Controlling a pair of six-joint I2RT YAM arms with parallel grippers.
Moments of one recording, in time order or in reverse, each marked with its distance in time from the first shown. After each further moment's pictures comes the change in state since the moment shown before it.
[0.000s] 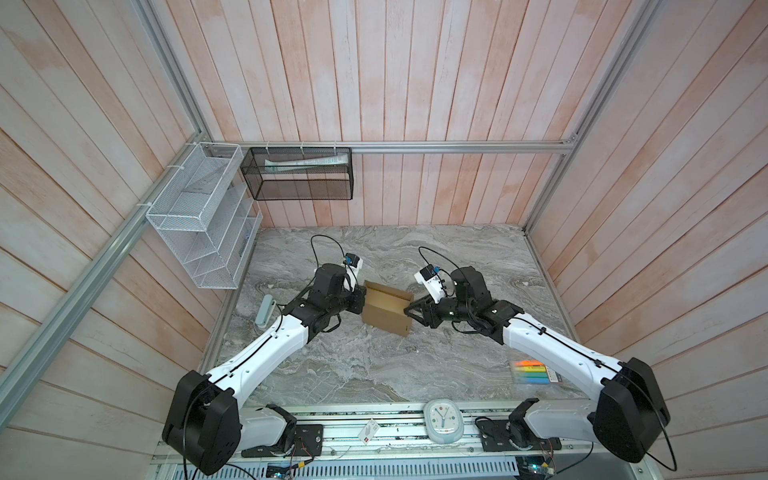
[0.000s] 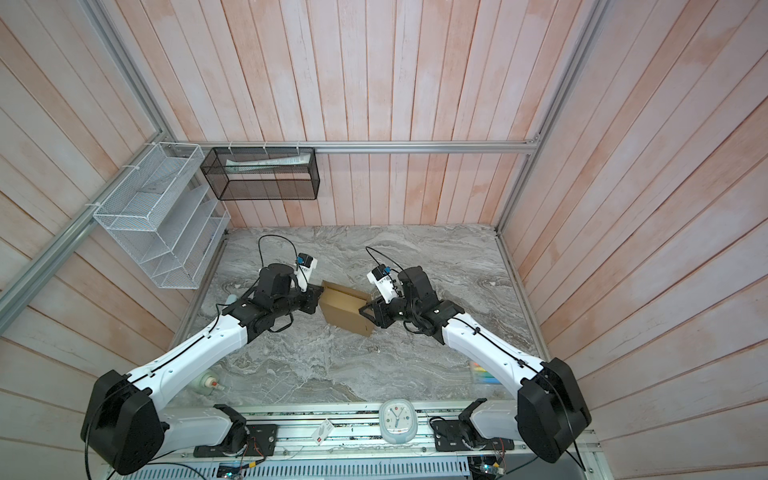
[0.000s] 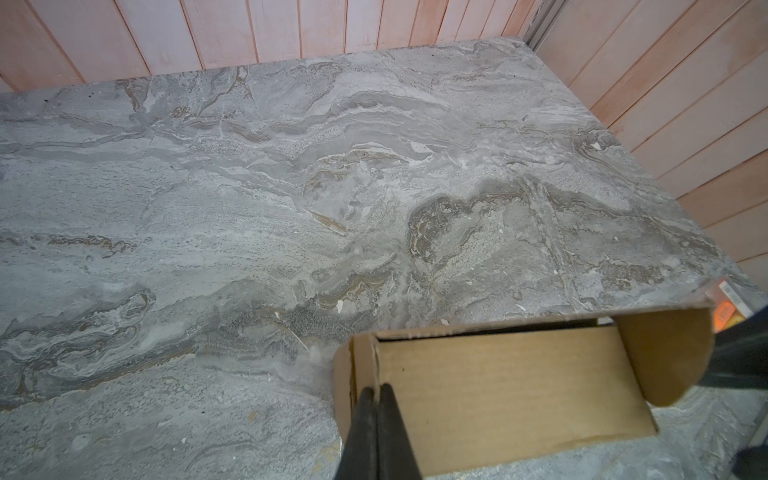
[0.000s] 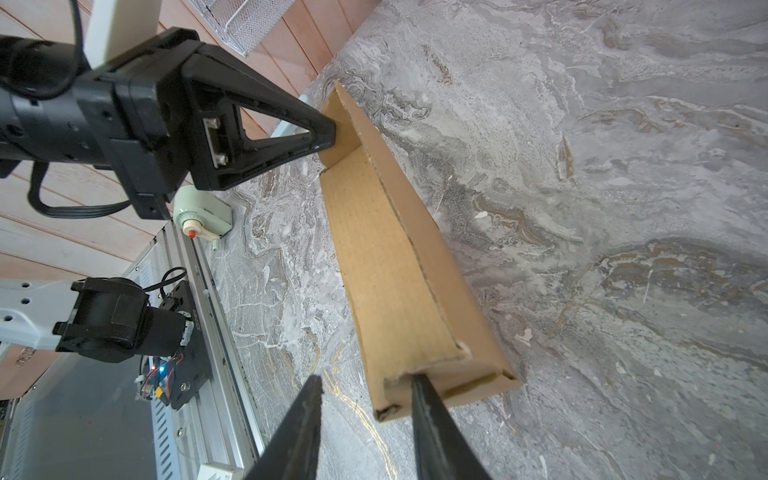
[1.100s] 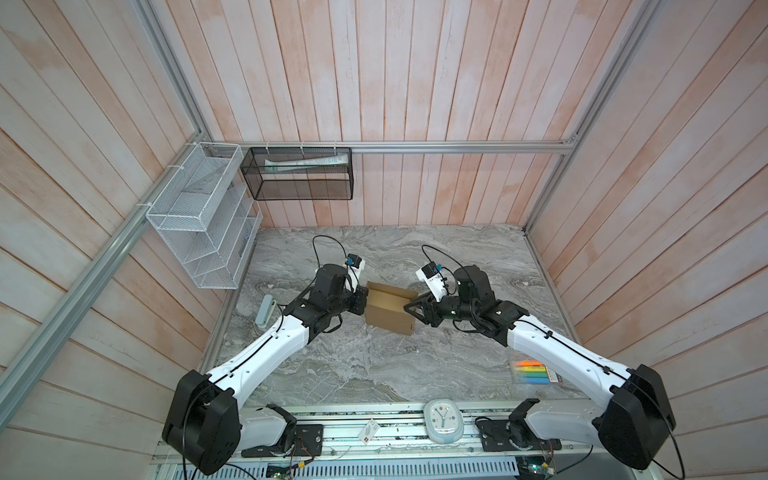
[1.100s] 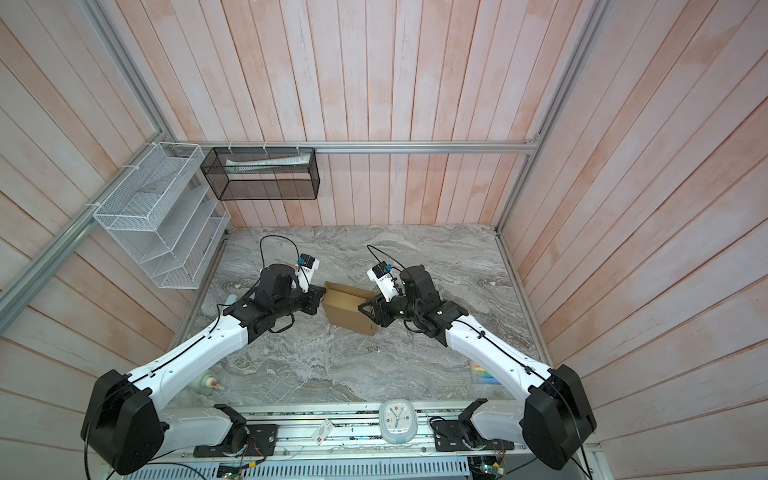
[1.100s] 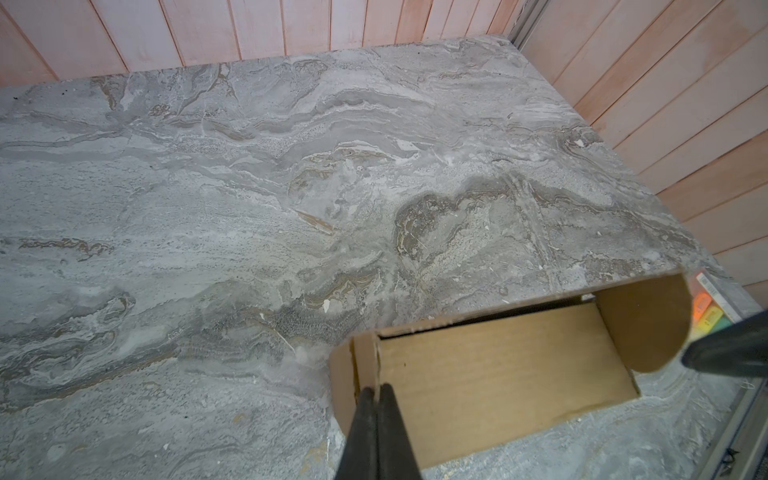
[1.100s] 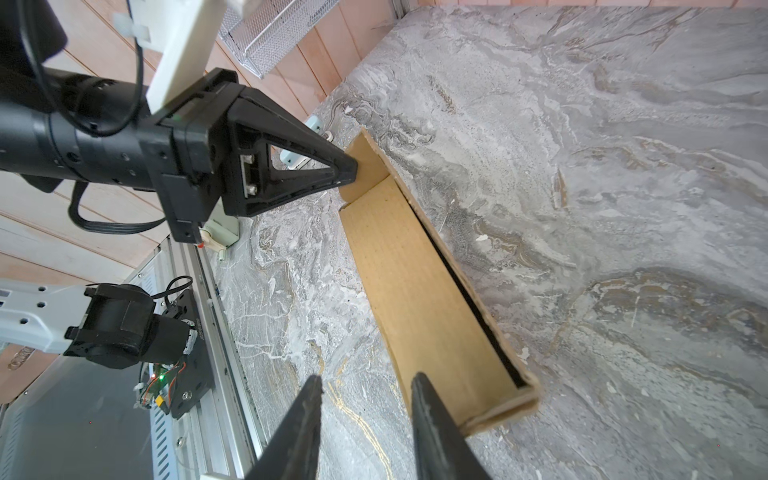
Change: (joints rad) left arm -0.008 0.000 0.000 0.004 0.022 -0.004; right arm 0.008 -0.062 0.003 0.005 0.031 -0.007
